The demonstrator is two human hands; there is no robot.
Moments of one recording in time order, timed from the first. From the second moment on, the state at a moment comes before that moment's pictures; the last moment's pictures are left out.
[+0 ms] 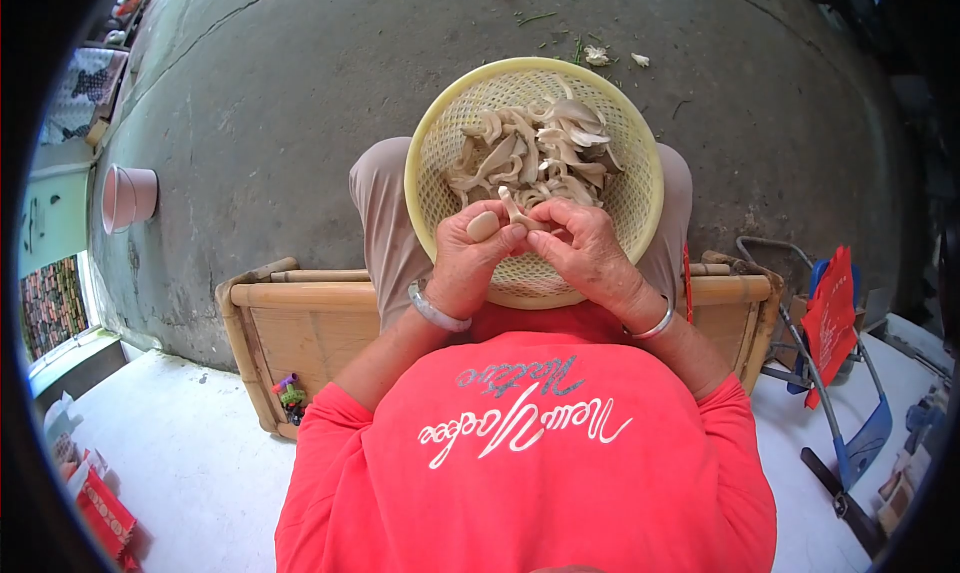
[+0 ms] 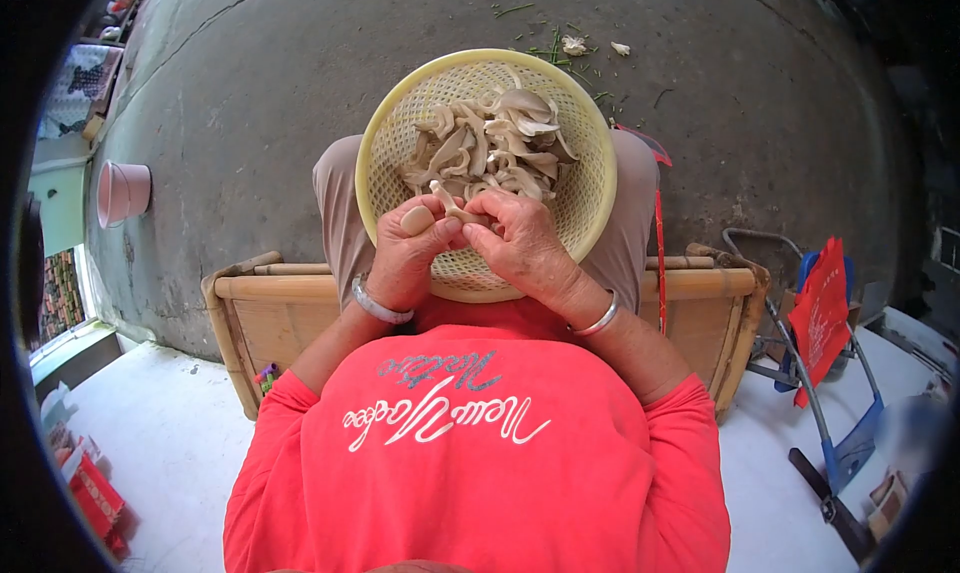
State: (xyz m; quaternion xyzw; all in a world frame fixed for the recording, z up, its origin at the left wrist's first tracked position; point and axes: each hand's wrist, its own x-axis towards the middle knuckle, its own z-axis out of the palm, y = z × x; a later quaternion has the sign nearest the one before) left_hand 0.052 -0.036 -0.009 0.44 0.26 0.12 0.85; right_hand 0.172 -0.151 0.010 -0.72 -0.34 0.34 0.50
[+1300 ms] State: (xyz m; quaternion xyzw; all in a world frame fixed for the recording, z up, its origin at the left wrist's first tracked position) left_hand 0.052 -0.015 -0.009 0.22 0.23 0.01 0.95; right_hand 0.192 -0.157 0.020 -0.76 -0.37 0.27 0.45
